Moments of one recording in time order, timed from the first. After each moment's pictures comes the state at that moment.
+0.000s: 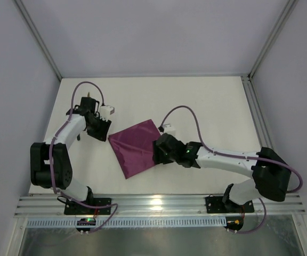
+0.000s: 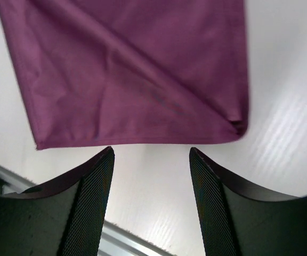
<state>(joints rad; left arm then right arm) -0.07 1.55 1.08 -0.76 0.21 0.39 1.06 1.46 0.90 -0.30 0.23 0.71</state>
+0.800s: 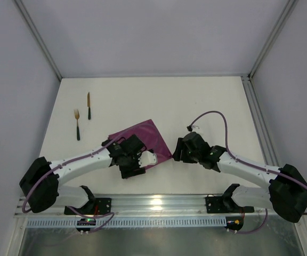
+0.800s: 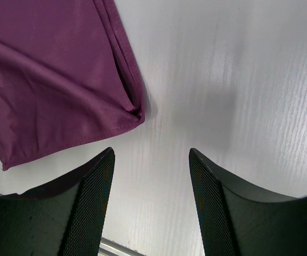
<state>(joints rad) -0.86 1.32 0.83 -0.77 0.06 0.48 0.76 1.17 0.57 -0.26 0.13 0.79</state>
